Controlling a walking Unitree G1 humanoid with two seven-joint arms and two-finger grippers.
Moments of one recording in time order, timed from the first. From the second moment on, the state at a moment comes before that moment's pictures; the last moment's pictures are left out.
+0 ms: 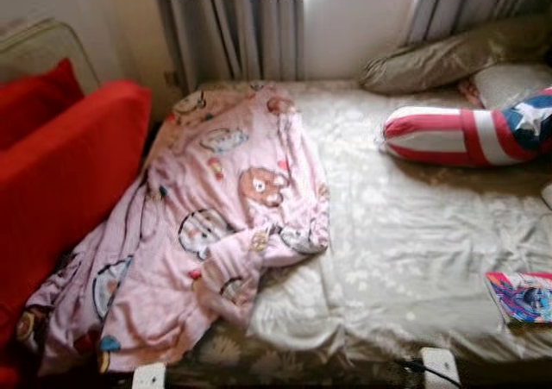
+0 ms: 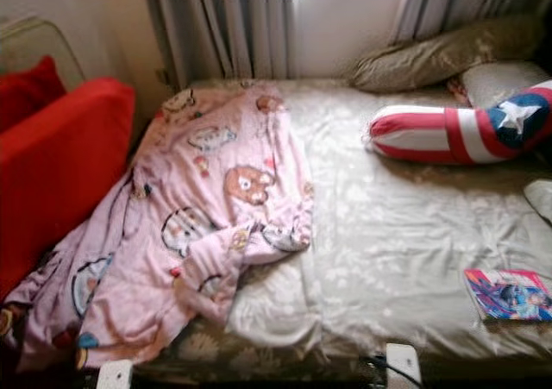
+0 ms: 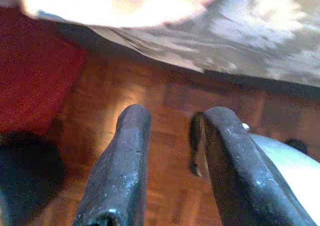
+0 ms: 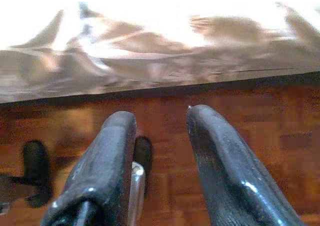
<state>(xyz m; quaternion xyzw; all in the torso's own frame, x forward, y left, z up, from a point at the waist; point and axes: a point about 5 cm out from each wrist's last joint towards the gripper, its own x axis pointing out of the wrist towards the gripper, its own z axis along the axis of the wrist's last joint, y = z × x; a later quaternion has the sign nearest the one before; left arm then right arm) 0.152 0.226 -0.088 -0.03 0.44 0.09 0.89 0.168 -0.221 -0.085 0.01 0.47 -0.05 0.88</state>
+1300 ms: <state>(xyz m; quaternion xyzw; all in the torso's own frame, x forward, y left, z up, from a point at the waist) 0.184 0.225 -0.074 -0.02 0.41 0.07 0.91 0.167 -0.208 -0.087 0.05 0.45 -0.08 0.89</state>
